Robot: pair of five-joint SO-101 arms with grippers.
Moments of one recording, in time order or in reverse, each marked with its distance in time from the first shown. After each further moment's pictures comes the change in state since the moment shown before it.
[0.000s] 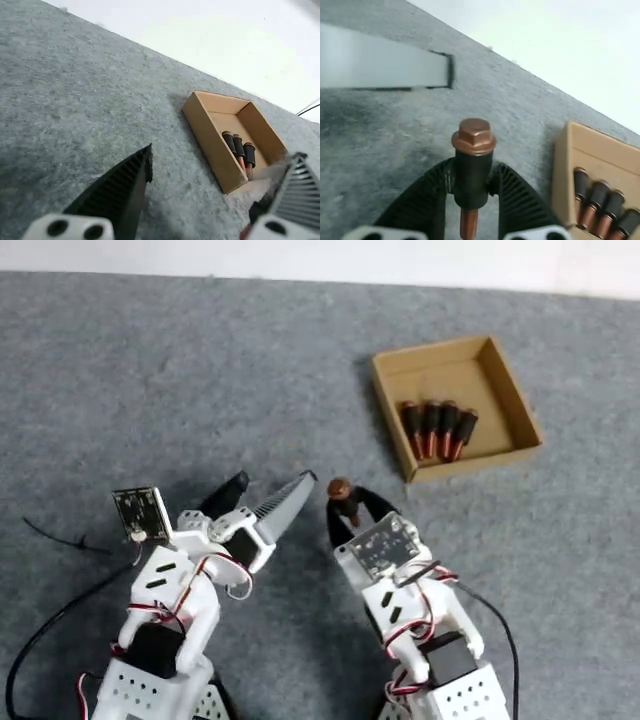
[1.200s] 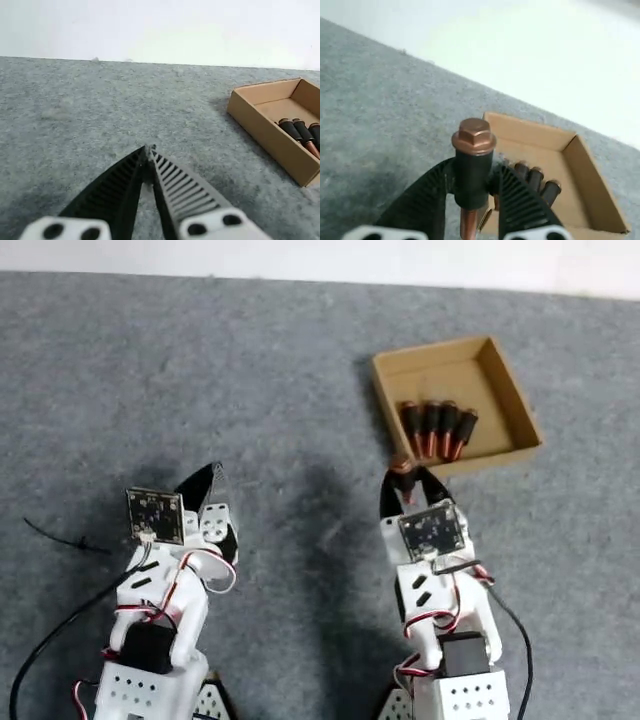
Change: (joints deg) left arm -7.5 0.0 0.4 0.0 -23.4; right arm 15.1 0.5 0.0 -6.6 -0.1
